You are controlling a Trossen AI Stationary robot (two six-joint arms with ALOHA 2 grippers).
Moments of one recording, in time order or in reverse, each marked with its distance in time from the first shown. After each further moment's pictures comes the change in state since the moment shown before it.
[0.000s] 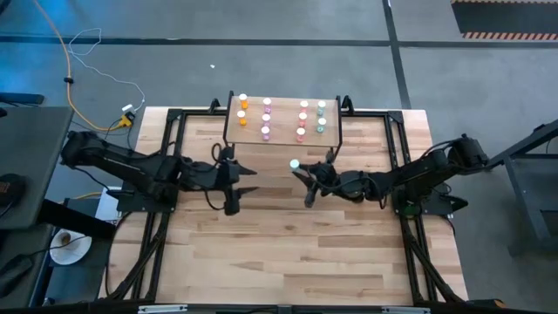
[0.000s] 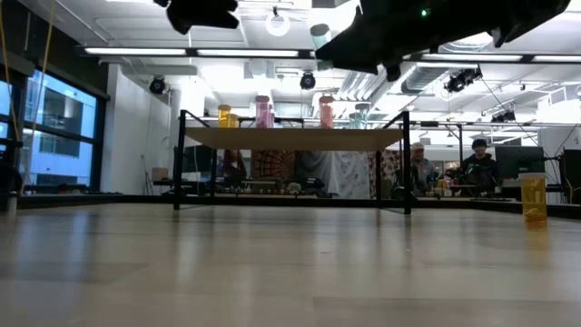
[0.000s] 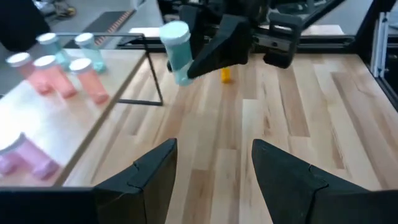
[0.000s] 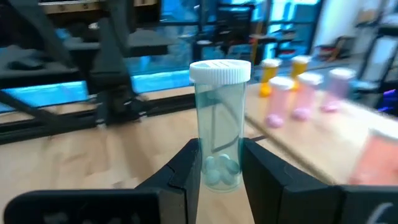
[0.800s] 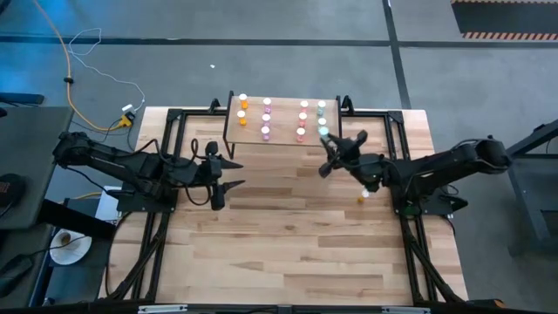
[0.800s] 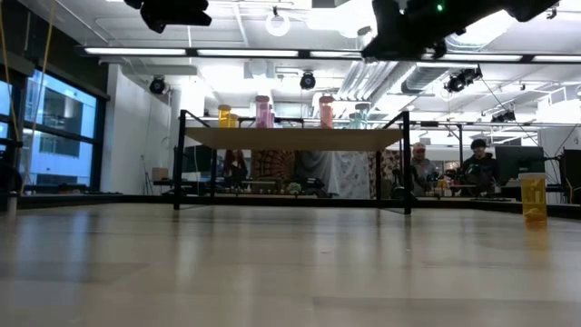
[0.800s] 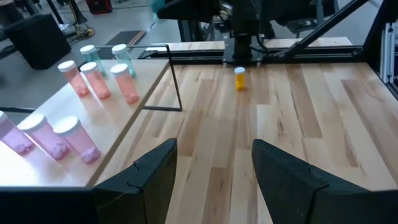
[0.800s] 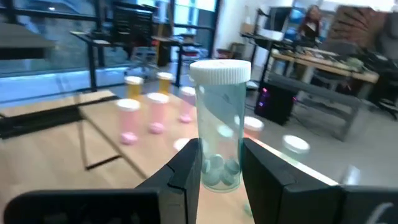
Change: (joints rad) left arm -0.007 -0.208 -0.122 -0.006 -0.060 0.044; right arm -0.083 -0.277 -0.019 -0.252 0.346 -0.103
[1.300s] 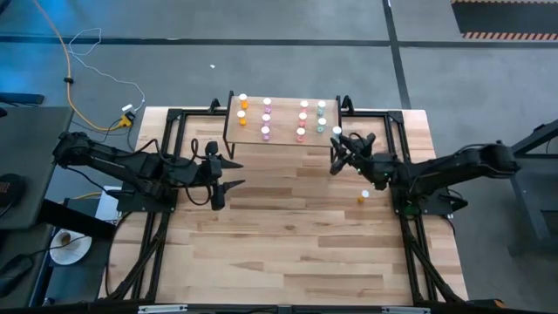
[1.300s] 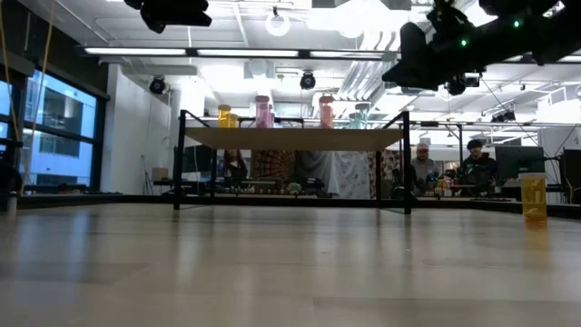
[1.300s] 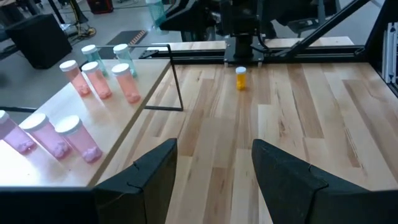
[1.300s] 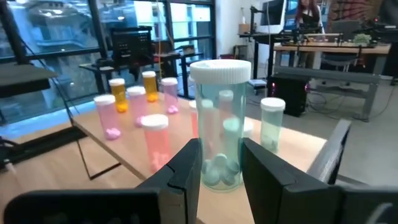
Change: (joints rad) left arm 0.000 0.000 0.000 0.000 -0.003 0.000; right arm -0.100 -0.131 -0.278 0.235 -0.111 0.123
